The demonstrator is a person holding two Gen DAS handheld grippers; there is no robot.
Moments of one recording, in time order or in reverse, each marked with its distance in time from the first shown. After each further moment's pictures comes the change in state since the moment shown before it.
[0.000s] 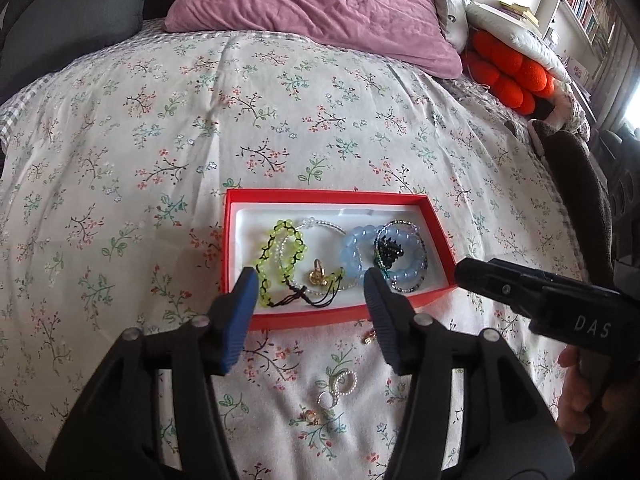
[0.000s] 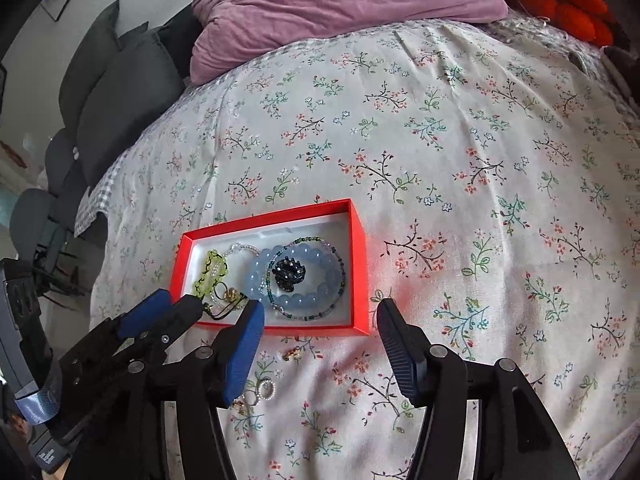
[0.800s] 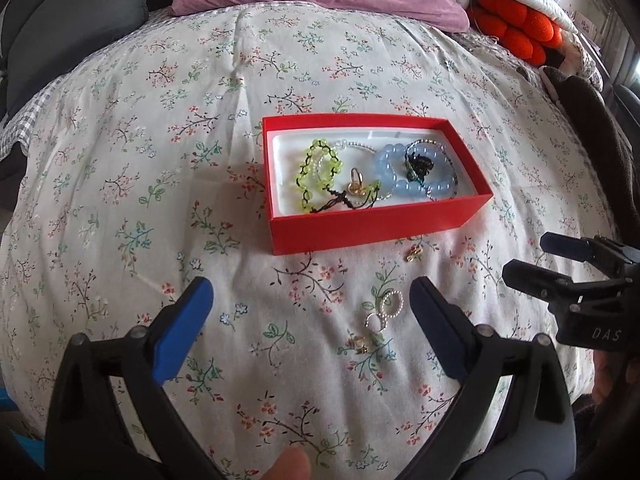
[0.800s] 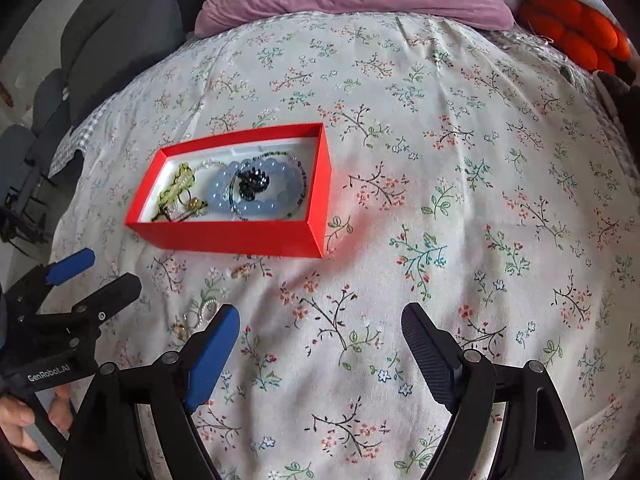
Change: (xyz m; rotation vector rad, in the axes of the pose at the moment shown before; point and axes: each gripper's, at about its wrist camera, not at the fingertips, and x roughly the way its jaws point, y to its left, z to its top) left arm -0.008 0.008 -0.043 0.100 0.105 0.108; right arm 0.000 -0.006 -0.055 -0.163 0.068 -0.145
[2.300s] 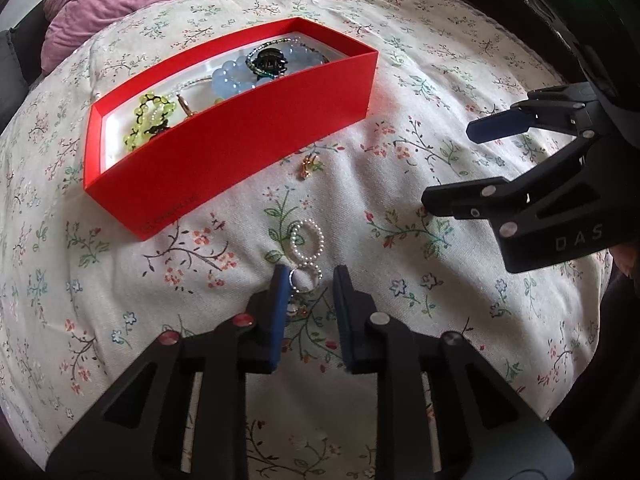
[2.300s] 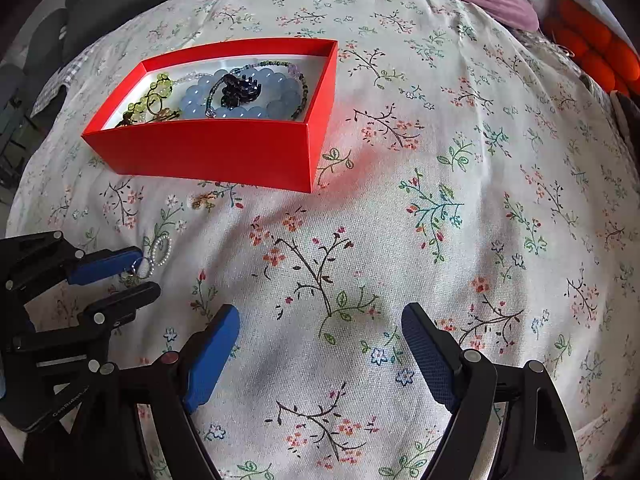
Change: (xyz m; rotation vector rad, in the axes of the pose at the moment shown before) left arm 0.045 -0.054 -0.040 0.422 0.031 -0.178; right arm 0.042 0.006 -0.026 -0.119 0.095 -0.108
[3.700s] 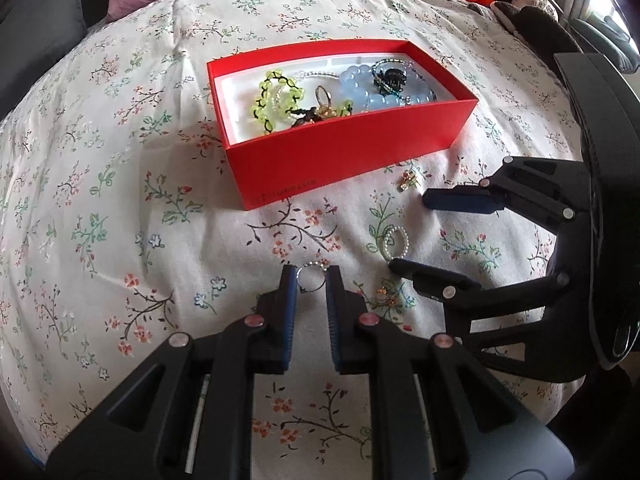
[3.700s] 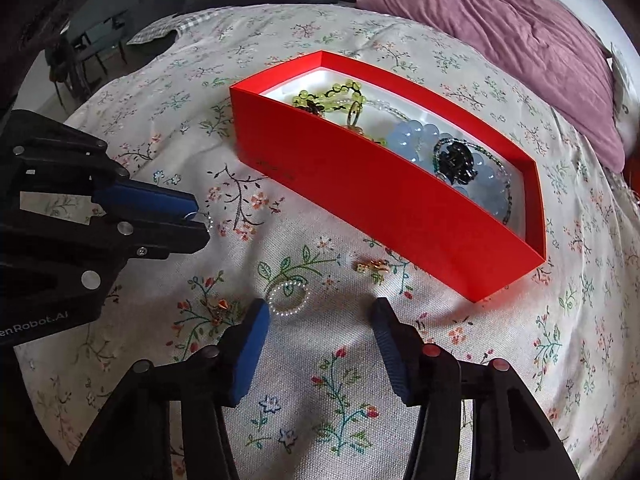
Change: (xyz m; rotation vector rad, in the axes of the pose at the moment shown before) left arm -0.025 0.054 -0.011 -0.224 0.016 0.073; right arm 0.017 0.107 -0.004 -0.407 -0.204 0.077
